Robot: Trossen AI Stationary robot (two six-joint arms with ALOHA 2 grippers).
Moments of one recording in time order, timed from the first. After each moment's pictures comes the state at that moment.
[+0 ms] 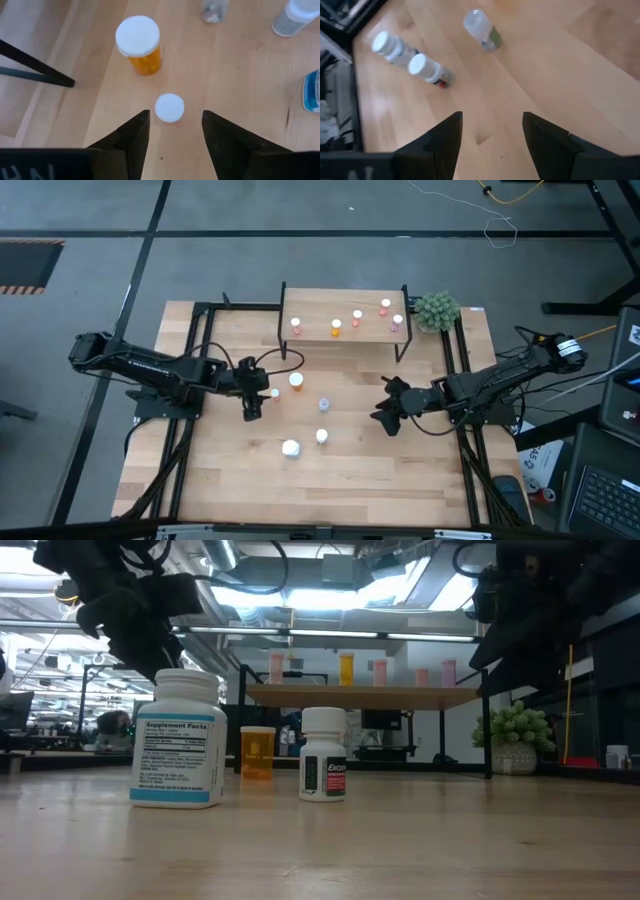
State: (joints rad) left arm -0.09 1.05 0.59 -0.37 -0.27 -0.21; right arm 0.29 1.12 0.56 -0.18 0.23 0.94
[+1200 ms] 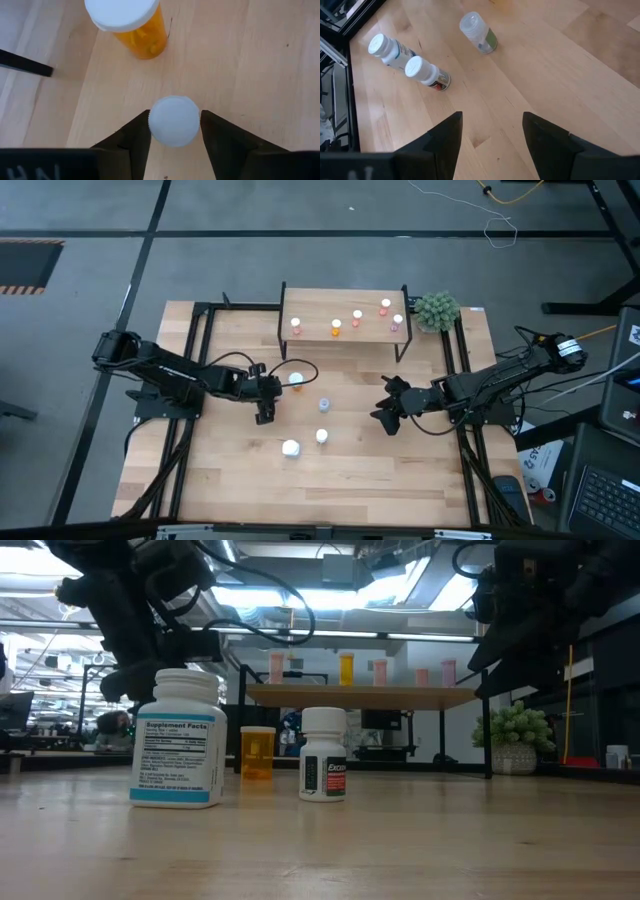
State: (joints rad) left arm -0.09 1.35 0.59 -0.21 -0.33 -0.21; right arm 0.29 1.12 0.56 -0.19 0.24 0.93
